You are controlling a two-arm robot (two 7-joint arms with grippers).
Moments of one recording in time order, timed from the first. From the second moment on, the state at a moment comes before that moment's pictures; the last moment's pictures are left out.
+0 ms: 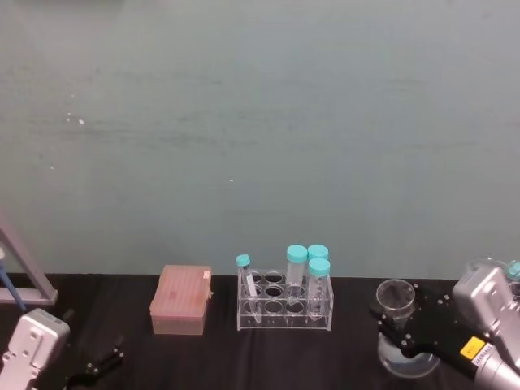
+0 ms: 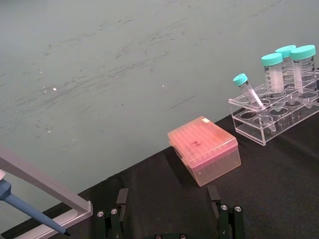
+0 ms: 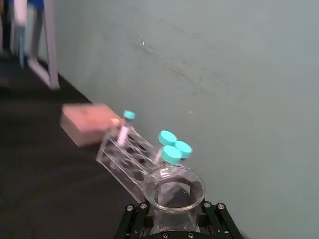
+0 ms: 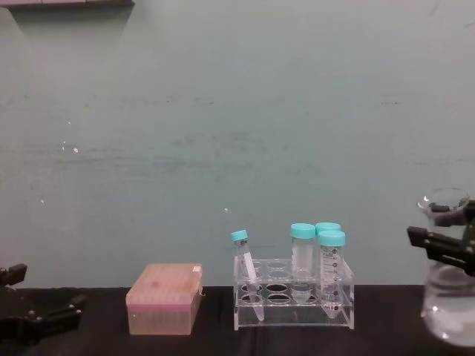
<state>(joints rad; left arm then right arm) -0.20 0.60 0.45 -1.41 -0.25 -0.12 0.03 0.26 0.57 -0.33 -1.51 0.17 -0.06 0.35</state>
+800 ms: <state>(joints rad) -0.20 0.60 0.45 -1.41 -0.25 -0.12 0.03 0.29 0.61 -0.39 -1.46 -0.31 -0.23 0.17</state>
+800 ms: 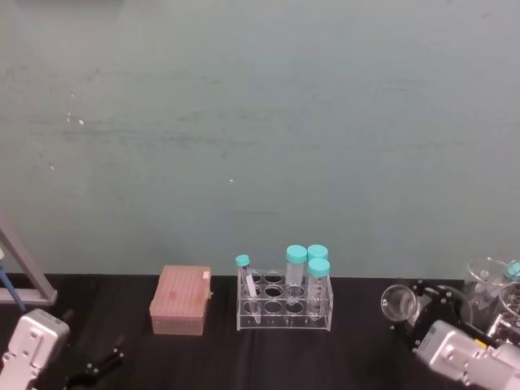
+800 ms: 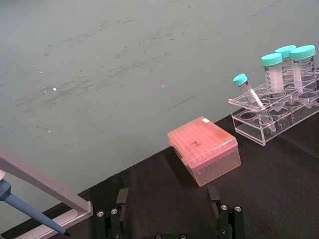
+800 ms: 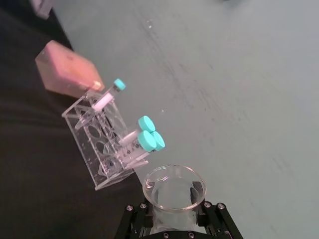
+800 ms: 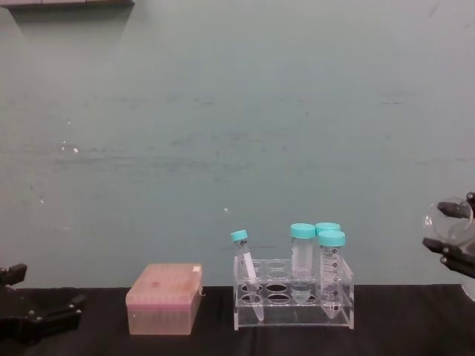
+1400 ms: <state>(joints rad) -0.20 0.60 0.45 -1.41 -0.25 -0.12 0.03 0.23 0.44 -0.17 -1.51 0.34 0.10 0.44</state>
